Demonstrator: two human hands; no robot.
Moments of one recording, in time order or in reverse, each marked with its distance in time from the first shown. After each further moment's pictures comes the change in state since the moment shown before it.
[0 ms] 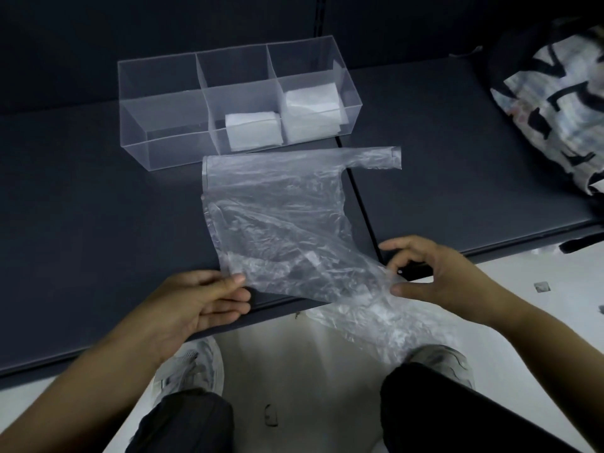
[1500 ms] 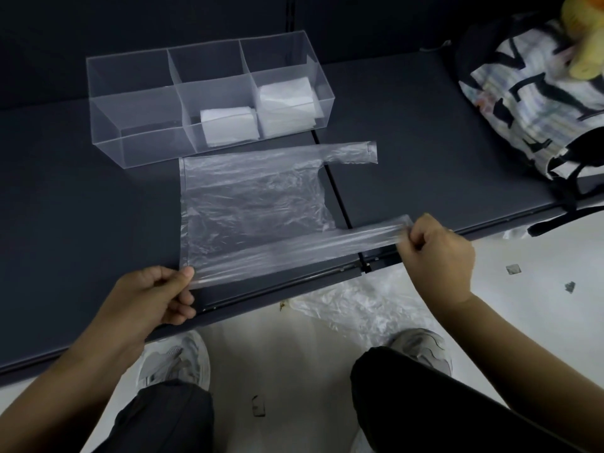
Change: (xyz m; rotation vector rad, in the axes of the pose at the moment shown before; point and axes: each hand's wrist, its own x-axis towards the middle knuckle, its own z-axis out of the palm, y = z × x) left_hand -0.004 -0.013 -0.015 0.232 0.275 0.198; right_hand -0.002 0.010 0.019 -0.621 0.926 -0.080
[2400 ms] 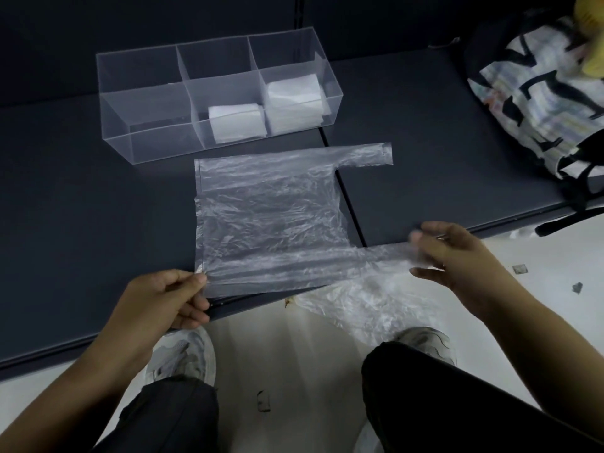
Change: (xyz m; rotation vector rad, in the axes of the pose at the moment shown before) left_hand -0.007 -0.007 -0.001 0.023 -0.044 0.024; right_hand 0.006 0.016 -0.027 0.964 -0.540 0.937
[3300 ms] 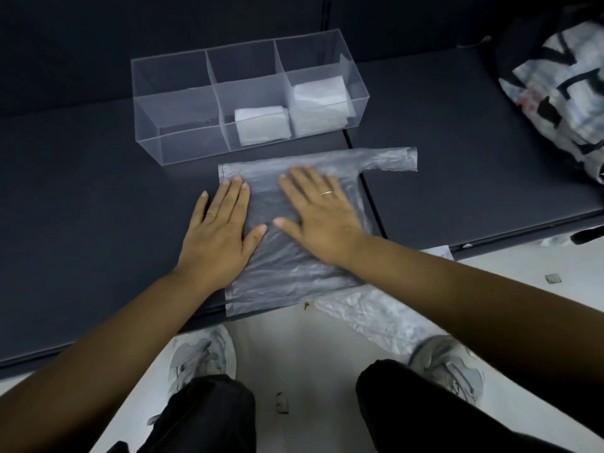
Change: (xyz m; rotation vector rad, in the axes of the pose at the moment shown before) left_hand 0.083 0.020 0.025 1.195 0.165 0.752; right_hand 0.060 -0.013 0.186 -1.430 -0.195 -0.912
